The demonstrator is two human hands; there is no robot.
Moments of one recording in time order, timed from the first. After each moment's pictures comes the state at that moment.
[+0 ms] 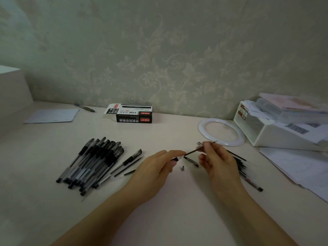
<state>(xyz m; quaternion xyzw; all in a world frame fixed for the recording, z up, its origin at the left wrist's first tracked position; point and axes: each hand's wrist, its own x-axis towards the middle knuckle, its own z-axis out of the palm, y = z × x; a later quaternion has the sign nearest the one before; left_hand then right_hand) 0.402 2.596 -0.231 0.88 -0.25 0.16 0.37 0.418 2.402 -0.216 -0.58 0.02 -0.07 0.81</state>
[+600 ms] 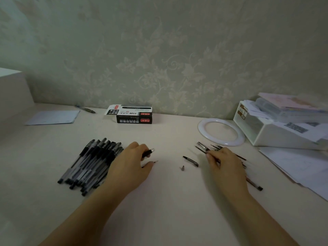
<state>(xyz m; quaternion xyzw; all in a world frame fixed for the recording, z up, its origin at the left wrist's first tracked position) 0.400 2.633 -0.213 0.95 -0.06 0.17 0.25 0.423 2.375 -0.230 -0.92 -0.04 -0.26 0.30</state>
